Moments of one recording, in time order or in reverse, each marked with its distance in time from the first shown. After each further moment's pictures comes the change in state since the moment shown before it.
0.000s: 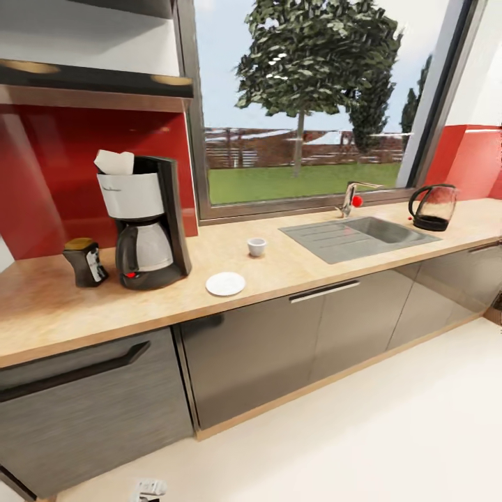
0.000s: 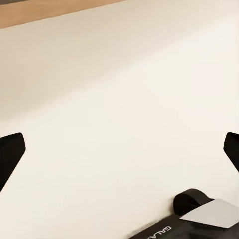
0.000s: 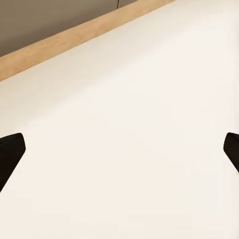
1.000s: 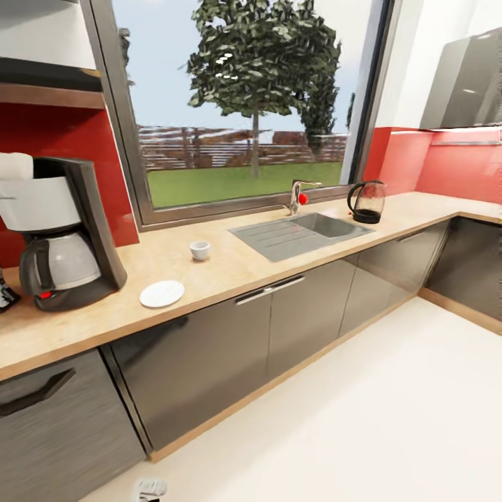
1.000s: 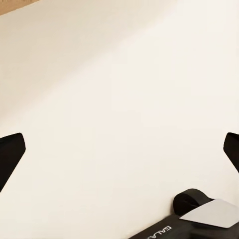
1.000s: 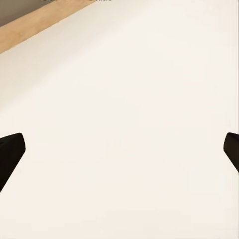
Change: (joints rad) left arm 0.000 0.000 0.000 0.000 0.000 0.000 0.000; right arm 0.000 0.000 0.000 0.000 0.000 0.000 0.000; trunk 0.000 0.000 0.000
